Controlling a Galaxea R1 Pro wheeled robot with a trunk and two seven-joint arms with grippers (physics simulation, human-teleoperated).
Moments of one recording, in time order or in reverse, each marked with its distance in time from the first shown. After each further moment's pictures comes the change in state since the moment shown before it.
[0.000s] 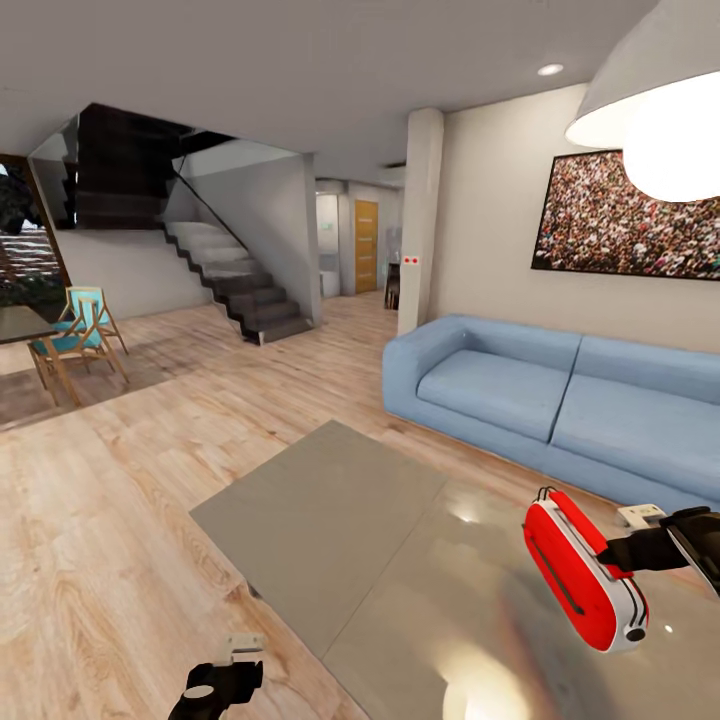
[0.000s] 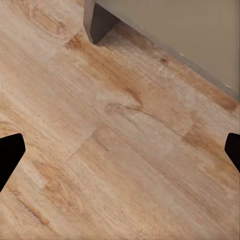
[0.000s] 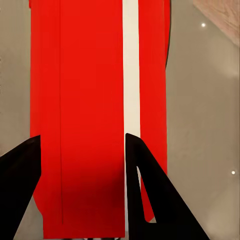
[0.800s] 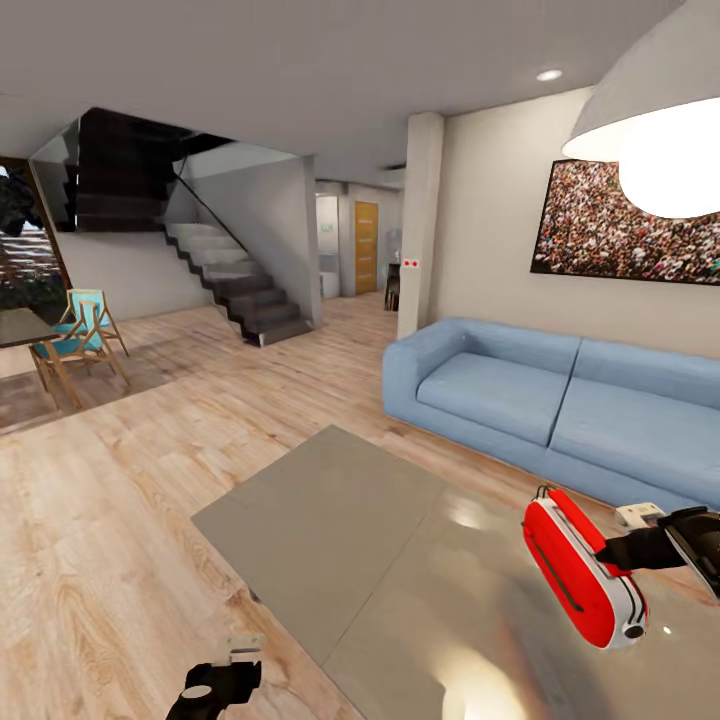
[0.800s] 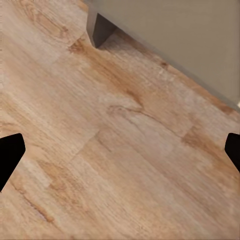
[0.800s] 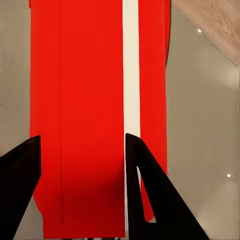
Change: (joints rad) left arm 0.000 0.005 0.002 0.000 0.000 0.001 -0.005; right arm 0.000 0.005 0.002 -0.001 0.002 -0.015 -0.013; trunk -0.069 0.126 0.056
